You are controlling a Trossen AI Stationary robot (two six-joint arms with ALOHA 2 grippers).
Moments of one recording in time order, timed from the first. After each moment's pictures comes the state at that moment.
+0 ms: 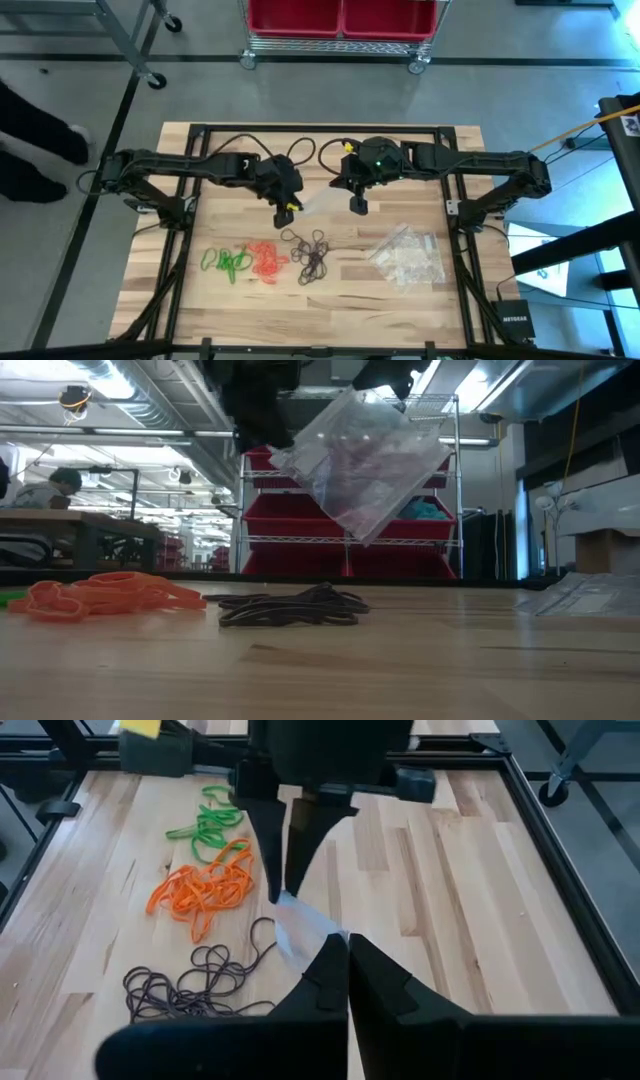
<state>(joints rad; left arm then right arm) 0.08 1.48 1.19 -0.60 0.13 -0.20 -0.08 1.43 1.35 -0.54 -0.06 -0.04</state>
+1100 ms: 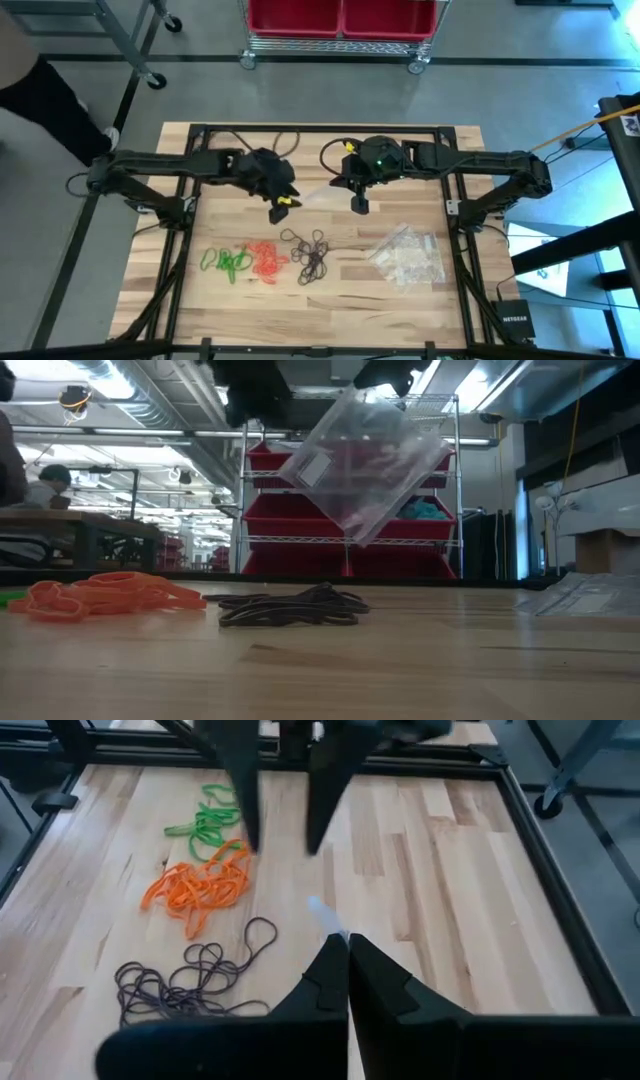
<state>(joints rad) 0.07 1.35 1.19 -0.56 0.05 -0.28 -0.08 1.43 1.35 -0.54 -0.06 -0.09</state>
